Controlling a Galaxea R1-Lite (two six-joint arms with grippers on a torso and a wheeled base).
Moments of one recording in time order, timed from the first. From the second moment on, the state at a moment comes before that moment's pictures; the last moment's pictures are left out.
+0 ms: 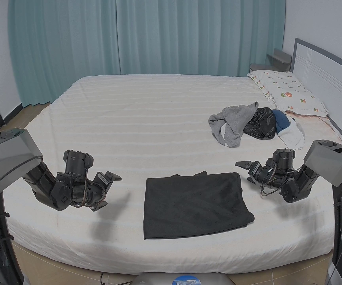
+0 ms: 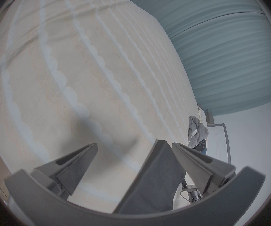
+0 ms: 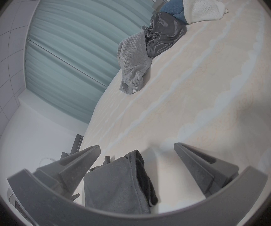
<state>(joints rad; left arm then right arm) -0.20 2.17 -0.83 -0.60 -0.15 -1.13 0.10 2.51 -1.09 -0.99 0.35 0.81</state>
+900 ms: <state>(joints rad) -0.28 2.21 -0.72 -0.91 -0.14 -0.94 0.11 2.49 -1.06 -0.99 0.35 0.85</state>
